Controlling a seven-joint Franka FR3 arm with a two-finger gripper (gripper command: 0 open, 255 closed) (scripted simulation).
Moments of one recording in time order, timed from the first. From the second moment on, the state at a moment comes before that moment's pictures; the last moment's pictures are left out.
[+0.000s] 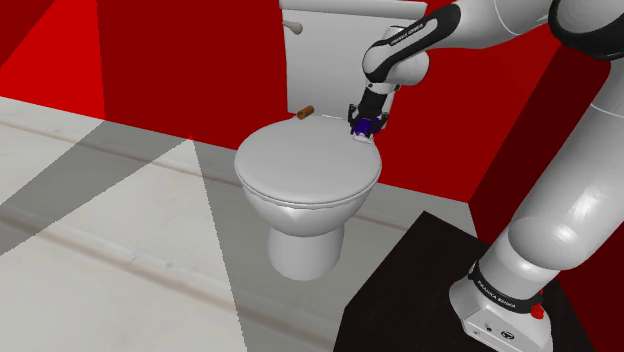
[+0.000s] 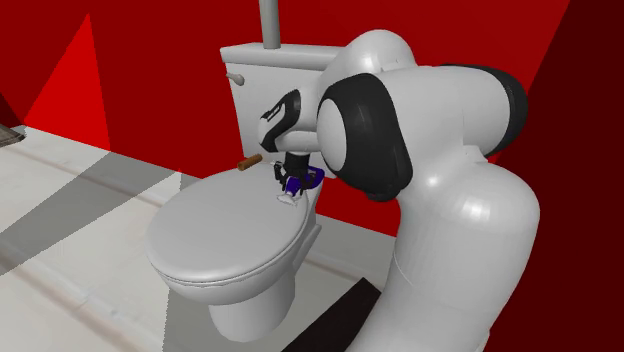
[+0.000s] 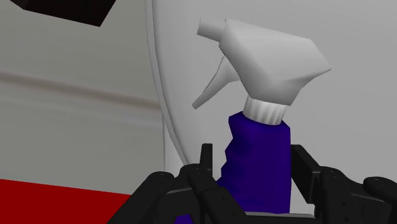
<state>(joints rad) -0.17 0.05 -0.20 -2.15 0.18 2.30 0.42</state>
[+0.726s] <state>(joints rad) -0.17 -0.01 -0.21 -2.08 0.15 2.17 0.45</state>
